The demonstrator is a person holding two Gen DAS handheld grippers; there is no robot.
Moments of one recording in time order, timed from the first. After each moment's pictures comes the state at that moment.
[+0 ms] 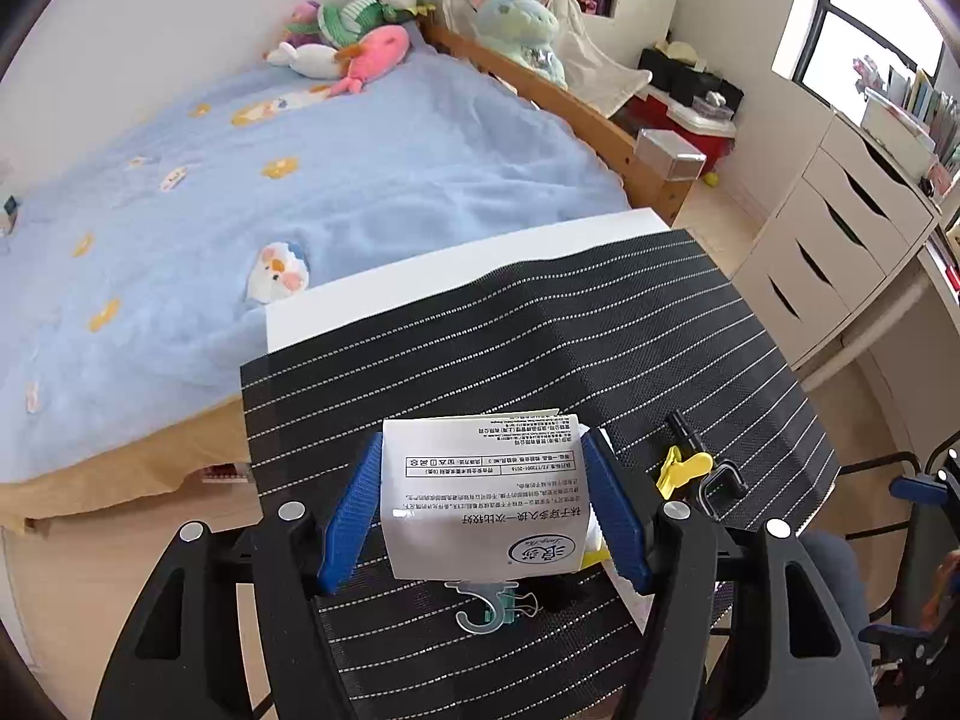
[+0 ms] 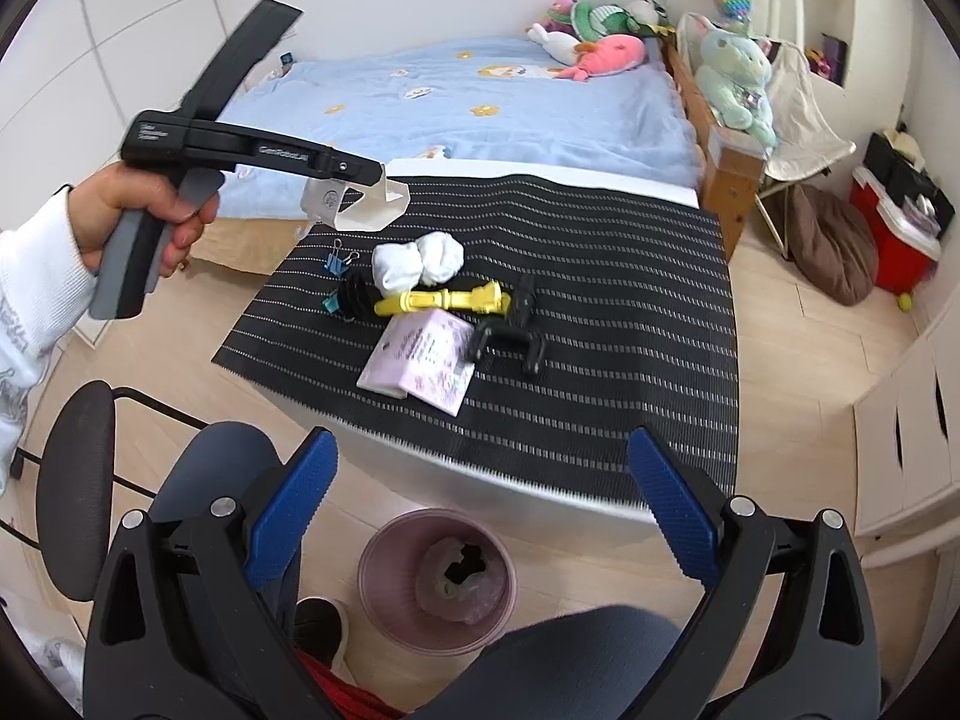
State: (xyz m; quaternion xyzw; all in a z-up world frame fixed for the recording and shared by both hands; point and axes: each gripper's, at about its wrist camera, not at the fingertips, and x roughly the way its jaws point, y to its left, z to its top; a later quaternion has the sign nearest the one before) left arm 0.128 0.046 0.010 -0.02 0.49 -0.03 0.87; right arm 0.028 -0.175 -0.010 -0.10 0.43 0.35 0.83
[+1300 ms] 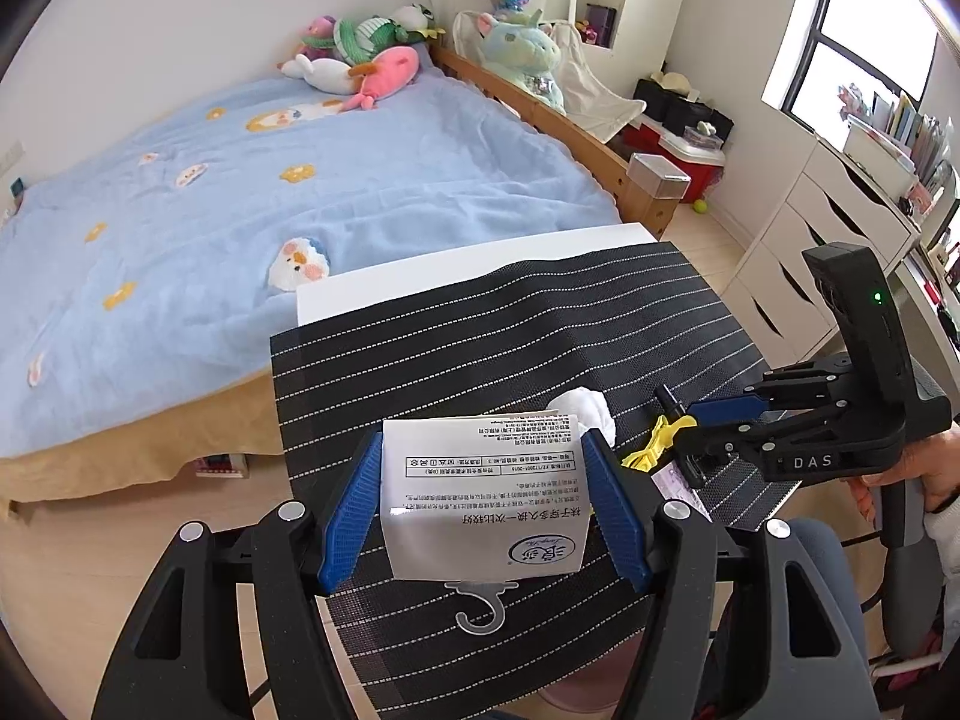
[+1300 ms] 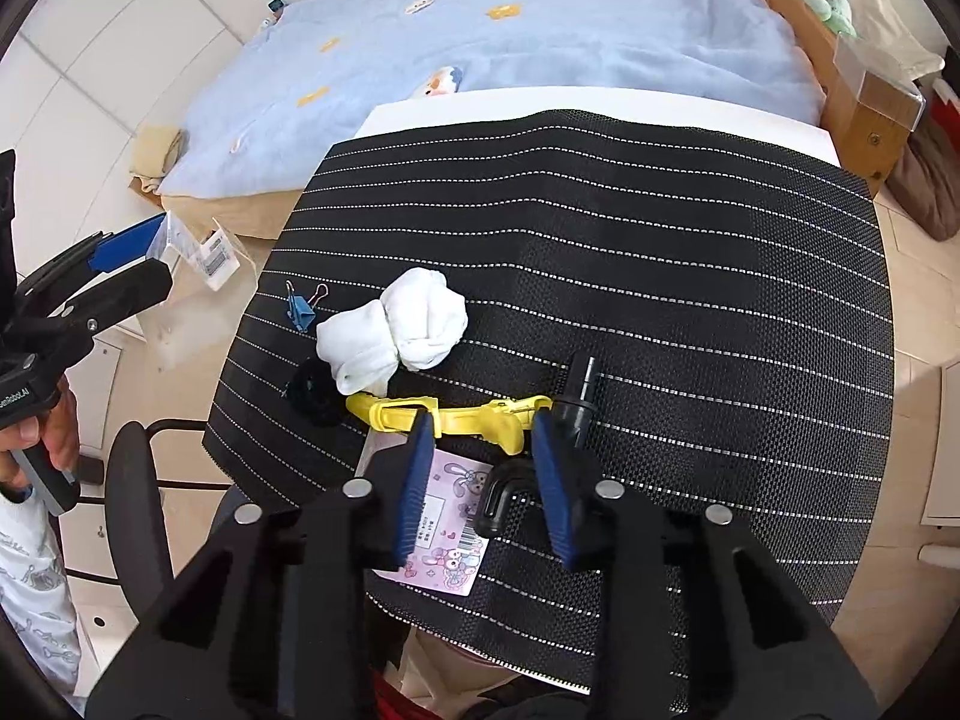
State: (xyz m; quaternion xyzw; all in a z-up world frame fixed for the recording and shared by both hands) left arm 0.084 0.069 0.015 -0.05 0.46 -0.03 0.89; right arm 0.155 -0.092 -0.069 -0.05 0.57 0.38 0.73
